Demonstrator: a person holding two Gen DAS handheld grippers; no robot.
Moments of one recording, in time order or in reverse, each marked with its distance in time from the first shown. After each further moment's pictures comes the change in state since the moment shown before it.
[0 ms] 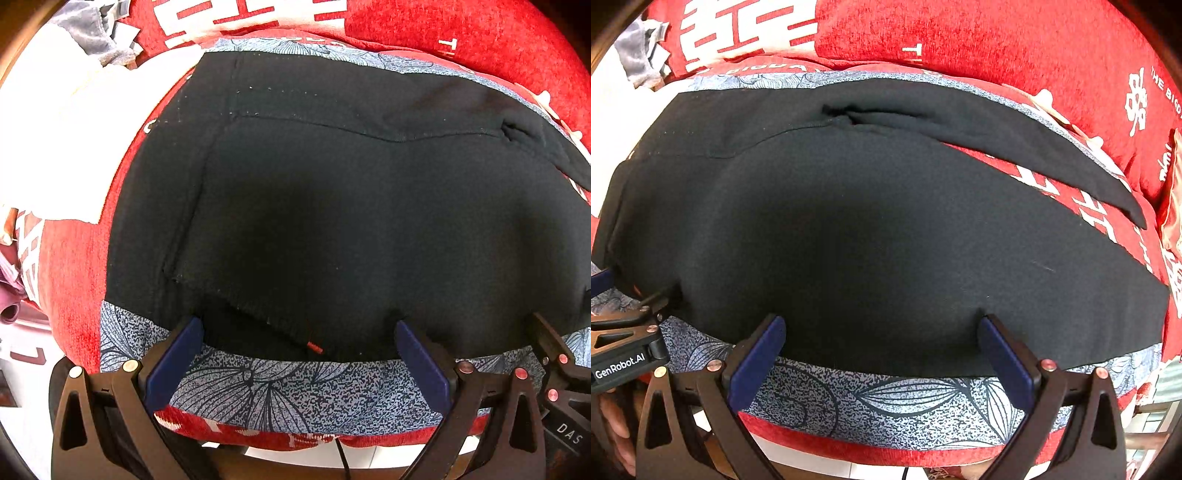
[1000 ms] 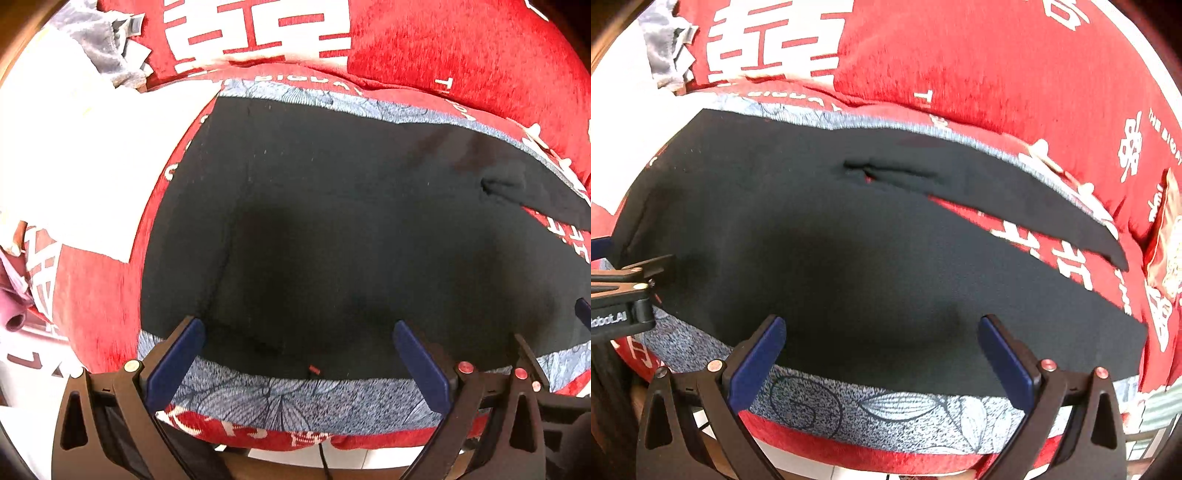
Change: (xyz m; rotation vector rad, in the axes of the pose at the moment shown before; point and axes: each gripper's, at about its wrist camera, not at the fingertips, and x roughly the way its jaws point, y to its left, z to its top) left arm -0.038 0.008 0.026 -0.025 -0.078 -0.044; right arm -0.040 0.006 0.015 -0.100 -0.127 -0.037
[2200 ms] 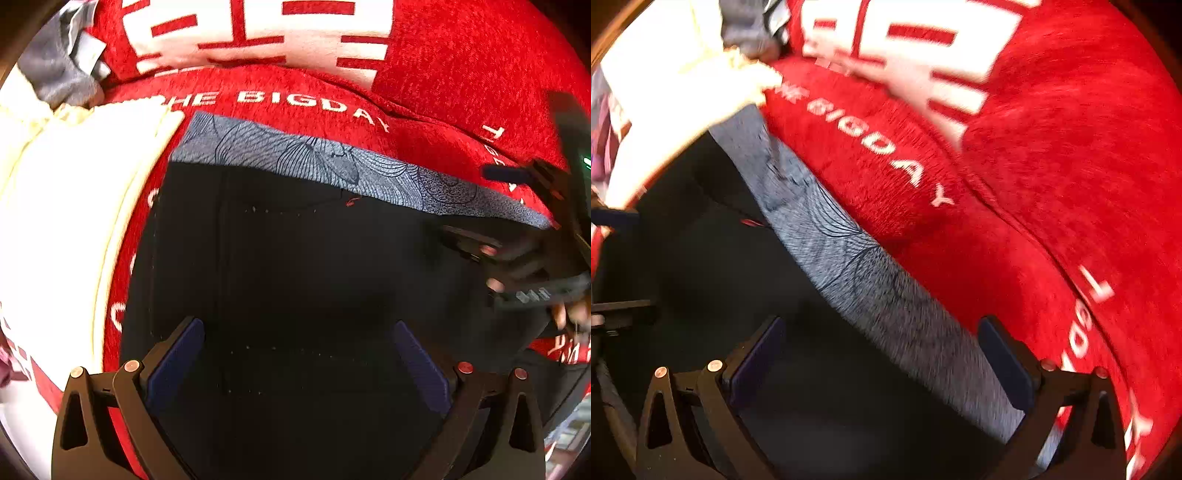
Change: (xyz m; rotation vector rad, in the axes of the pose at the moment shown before) left arm 0.064 0.007 0.130 -0.064 0.060 -0.062; right arm 0.177 0.030 0.231 -0.600 0.028 0.420
